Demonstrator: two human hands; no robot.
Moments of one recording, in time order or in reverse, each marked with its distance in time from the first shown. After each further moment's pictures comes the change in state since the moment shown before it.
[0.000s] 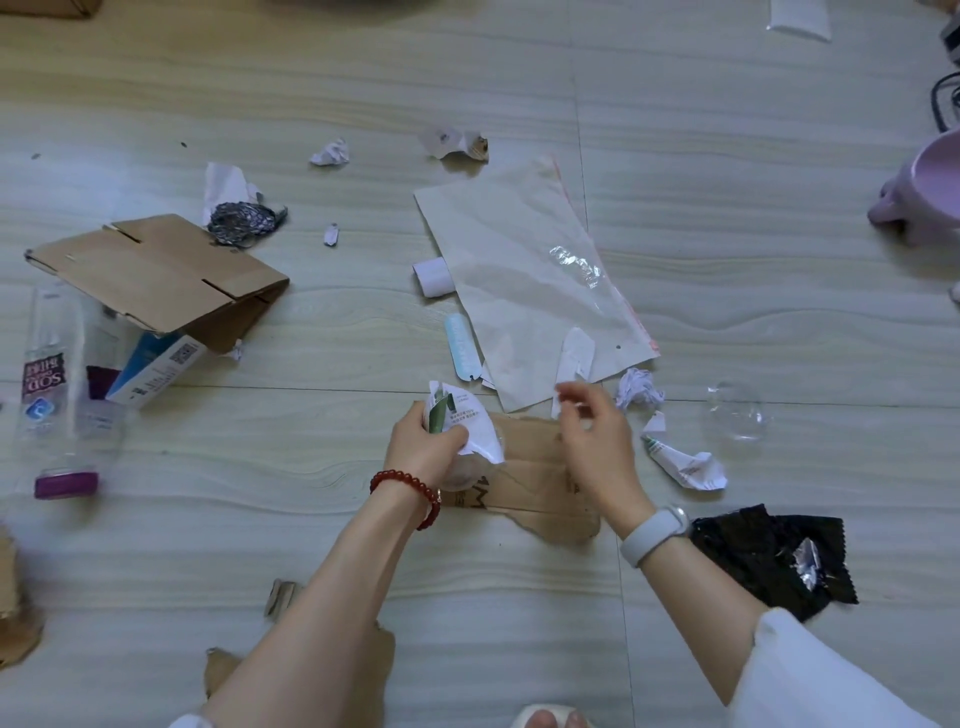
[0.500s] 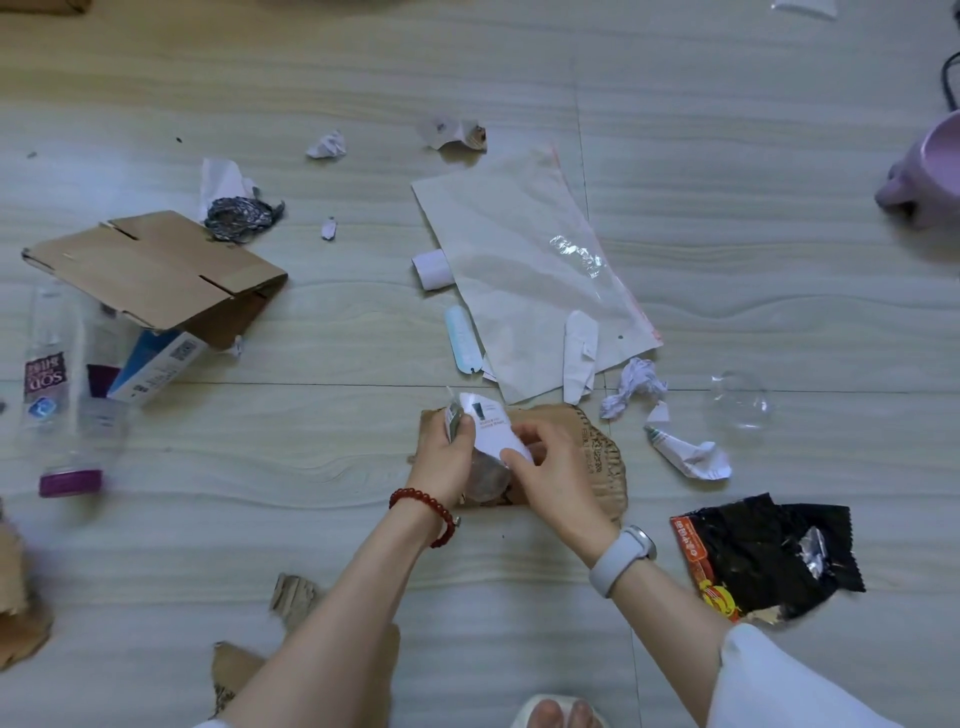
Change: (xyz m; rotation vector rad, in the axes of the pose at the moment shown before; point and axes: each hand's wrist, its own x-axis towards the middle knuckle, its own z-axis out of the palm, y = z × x) left_hand 0.000 -0.026 0.016 0.053 -0.092 0.002; right_hand -0.028 0.021 0.031 -0.122 -0.213 0.032
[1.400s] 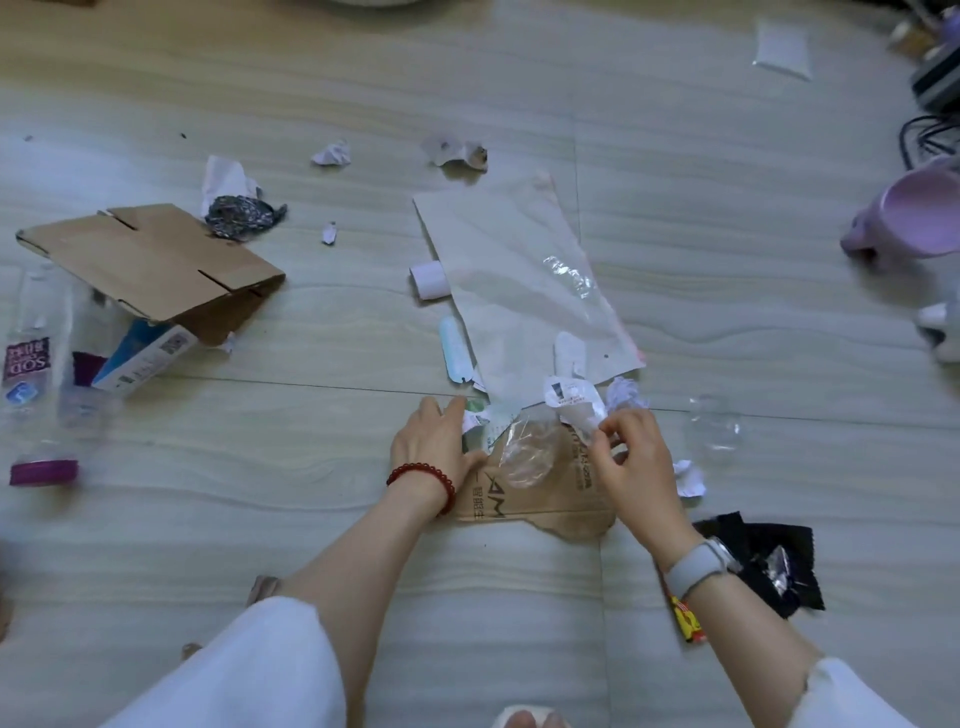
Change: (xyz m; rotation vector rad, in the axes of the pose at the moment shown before) left_hand 0.019 0.010 0.001 0.991 0.073 0.289; right_hand 0.003 0.017 -0.074 -0.171 0.316 -0.244
